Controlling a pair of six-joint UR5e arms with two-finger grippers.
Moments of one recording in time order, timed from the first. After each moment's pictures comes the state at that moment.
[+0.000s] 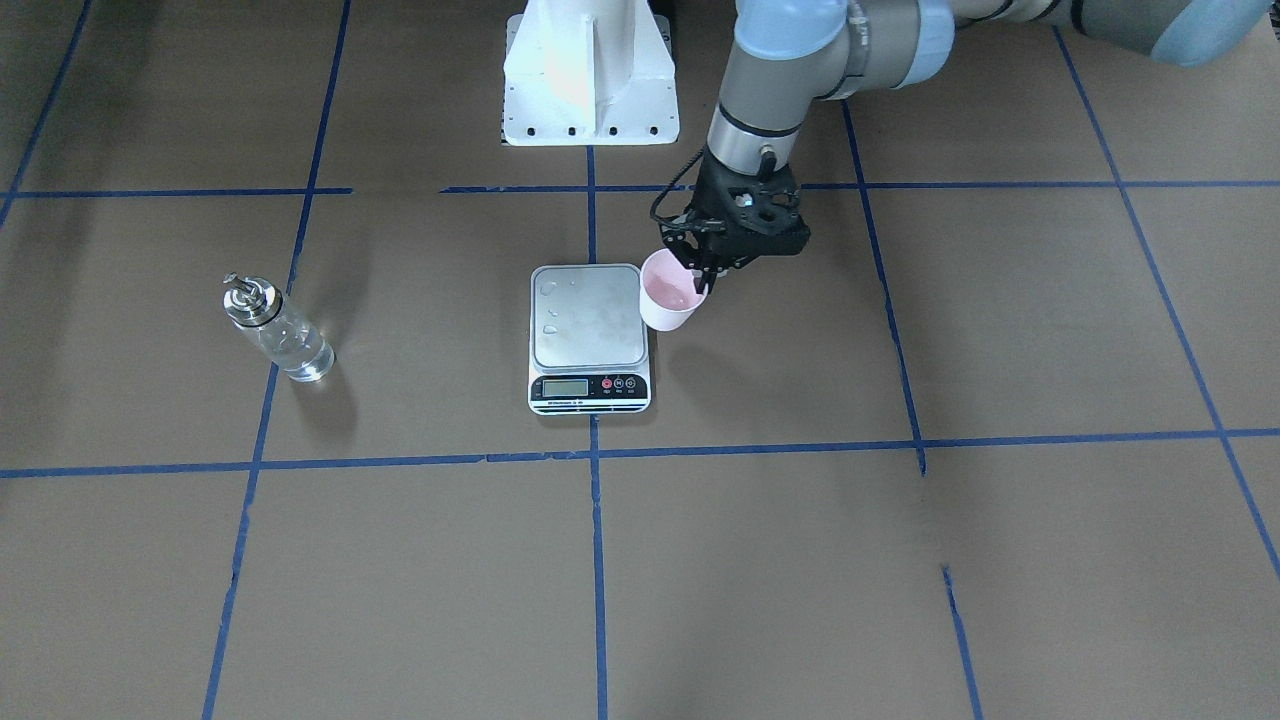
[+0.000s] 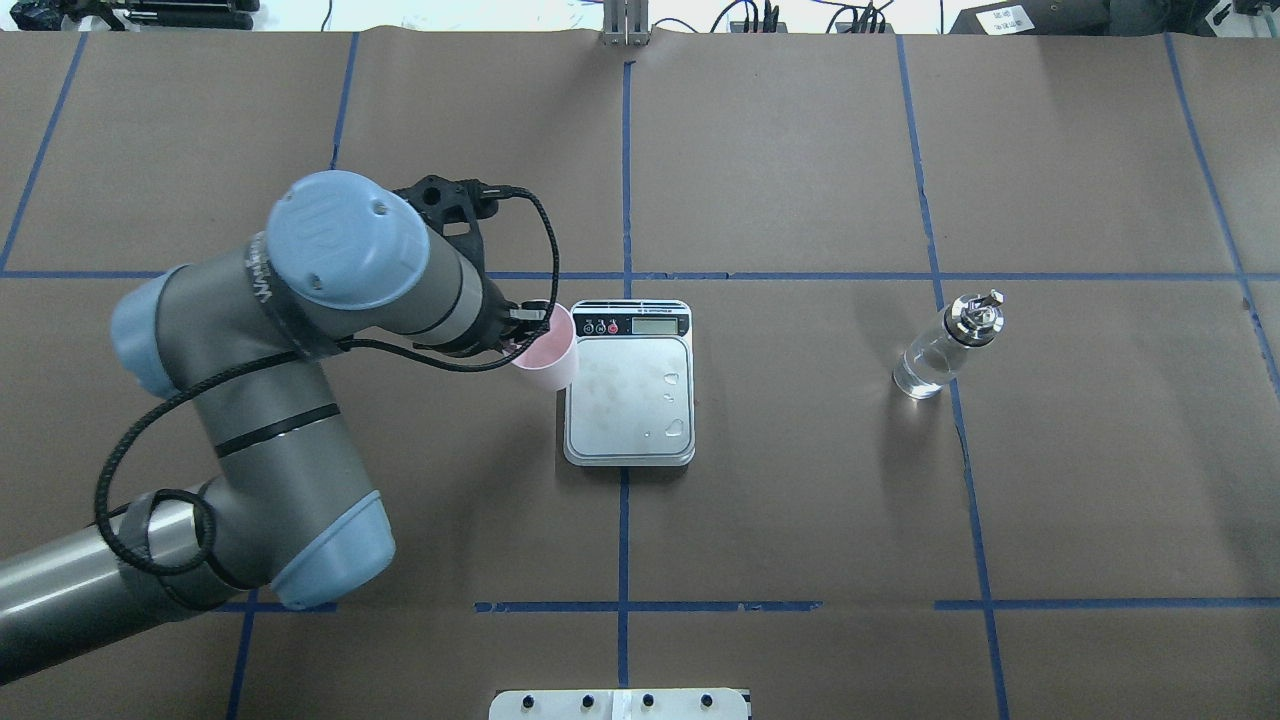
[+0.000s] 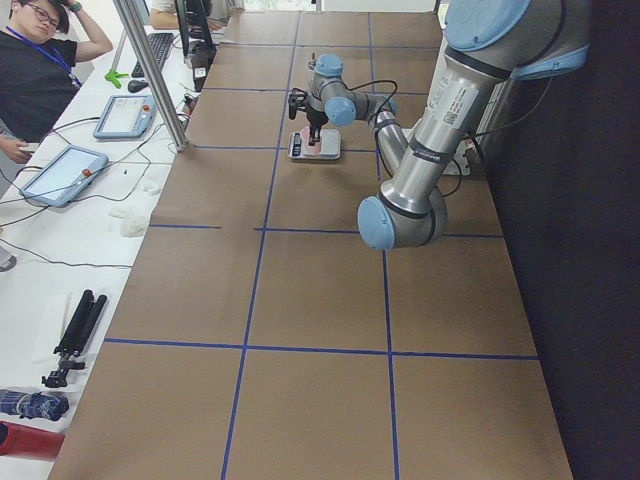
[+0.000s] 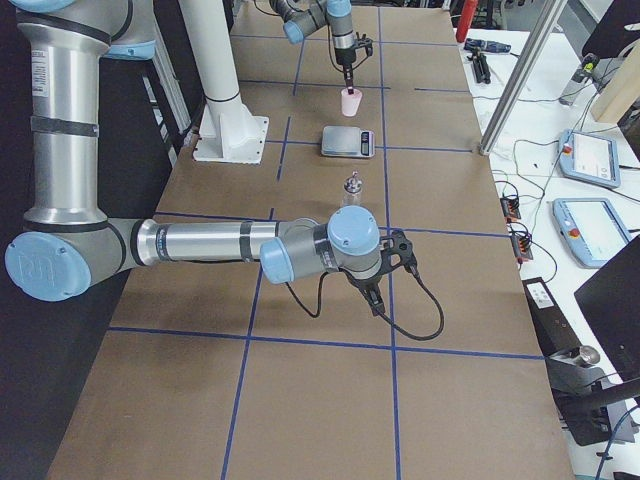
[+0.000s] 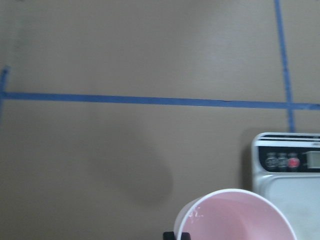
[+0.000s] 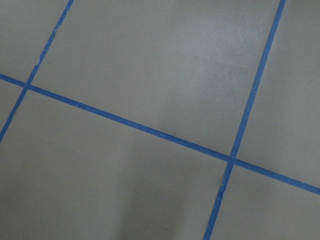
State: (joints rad) left arm -0.56 -2.21 -1.82 -1.61 -1.82 -1.32; right arm 1.58 -1.65 1.72 -1.31 2.48 -0.10
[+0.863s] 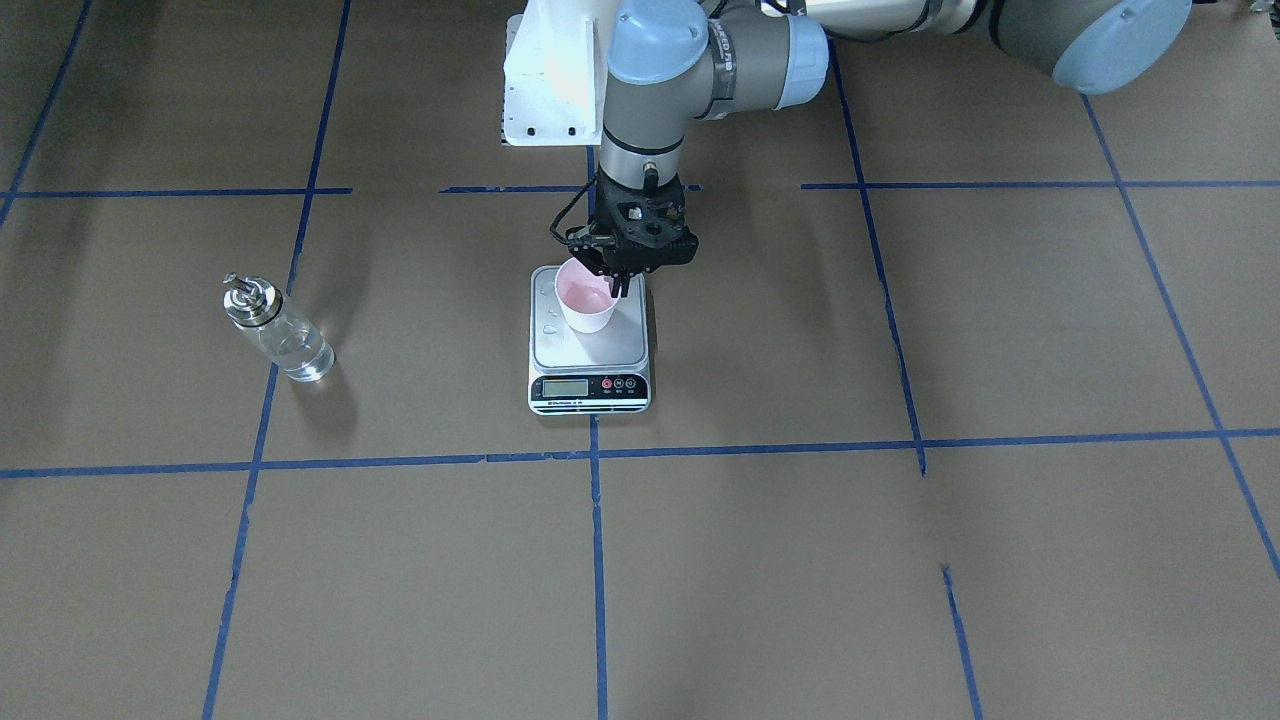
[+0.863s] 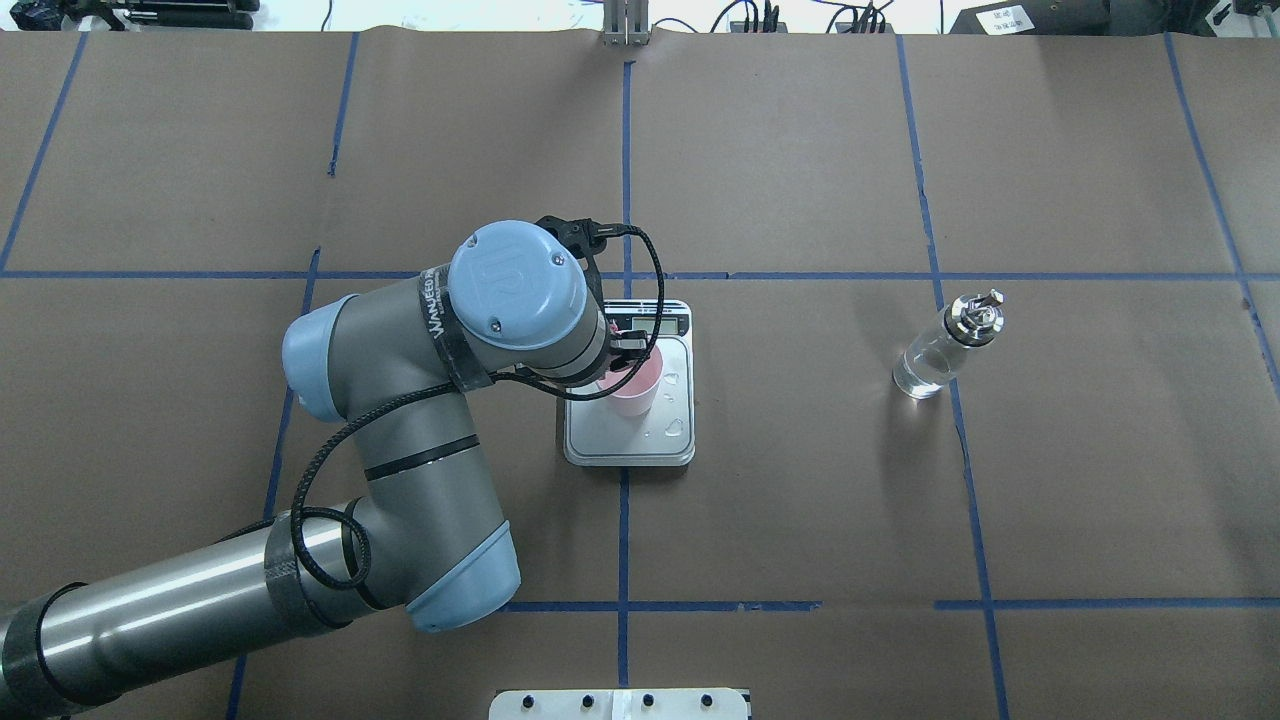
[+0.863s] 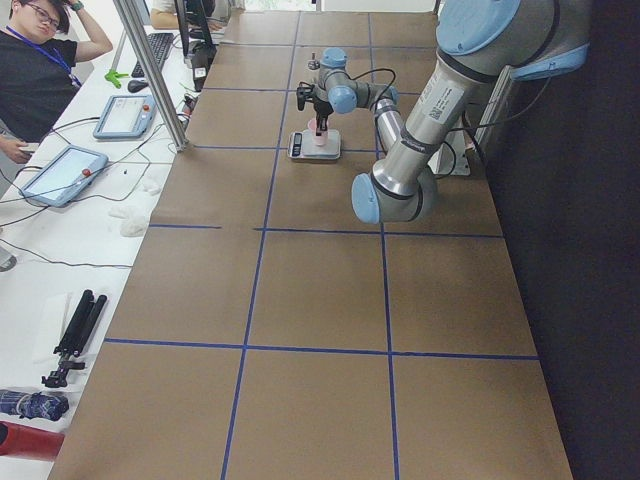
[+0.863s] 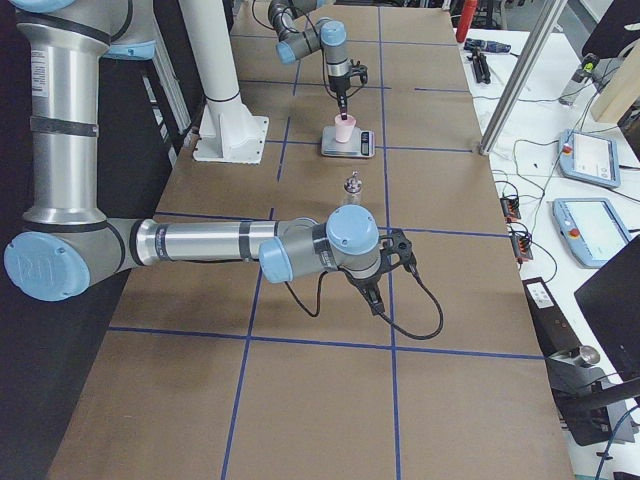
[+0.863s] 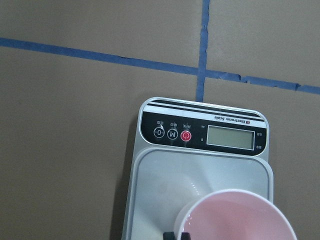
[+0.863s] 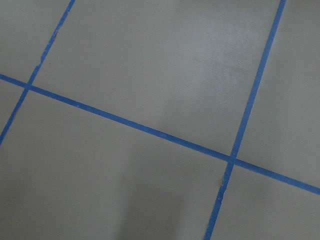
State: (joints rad) left arm -0.48 -2.35 -1.67 -1.61 -1.75 -1.39; right arm 1.58 -1.66 1.73 -1.31 2.48 -0.10
